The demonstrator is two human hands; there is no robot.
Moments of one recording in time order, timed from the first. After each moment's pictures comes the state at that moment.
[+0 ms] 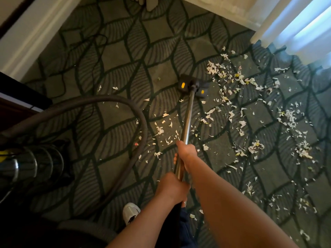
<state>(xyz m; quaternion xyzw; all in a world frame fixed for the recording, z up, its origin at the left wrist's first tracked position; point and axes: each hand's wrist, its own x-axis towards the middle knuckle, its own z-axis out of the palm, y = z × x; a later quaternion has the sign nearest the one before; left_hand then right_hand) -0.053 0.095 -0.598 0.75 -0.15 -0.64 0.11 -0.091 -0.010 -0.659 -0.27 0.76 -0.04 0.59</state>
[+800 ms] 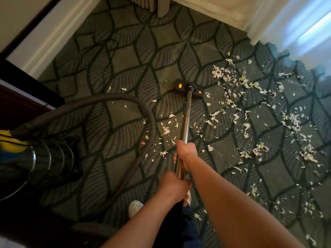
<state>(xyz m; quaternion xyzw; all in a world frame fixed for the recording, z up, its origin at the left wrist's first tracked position) -0.036 0.123 -0.568 0.71 -0.08 -0.68 0.17 -0.072 0.019 -0.652 -0.33 0.75 -0.02 0.58</state>
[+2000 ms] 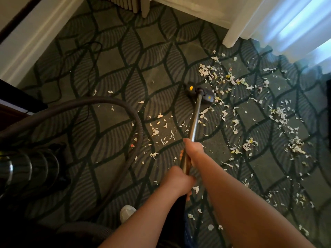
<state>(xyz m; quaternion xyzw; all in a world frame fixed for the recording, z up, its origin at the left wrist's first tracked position) -0.081 0.087 -0.573 0.72 -0.18 -0.67 0.12 -0.134 -0.010 -0.639 -0.26 0.76 -0.08 0.59</state>
